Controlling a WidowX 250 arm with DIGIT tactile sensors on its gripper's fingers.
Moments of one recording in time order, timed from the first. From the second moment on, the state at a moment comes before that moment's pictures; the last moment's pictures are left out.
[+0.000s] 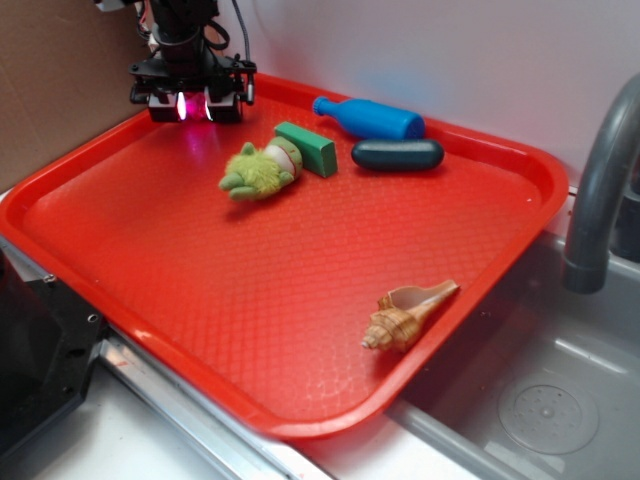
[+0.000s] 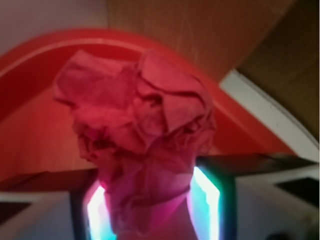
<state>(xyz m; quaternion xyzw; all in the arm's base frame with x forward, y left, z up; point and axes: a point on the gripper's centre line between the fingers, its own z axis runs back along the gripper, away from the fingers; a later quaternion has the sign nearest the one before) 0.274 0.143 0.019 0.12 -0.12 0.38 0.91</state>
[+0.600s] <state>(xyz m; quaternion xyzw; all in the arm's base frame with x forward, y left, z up) 0.197 0.035 0.168 -0.04 -0.13 0.23 0.96</state>
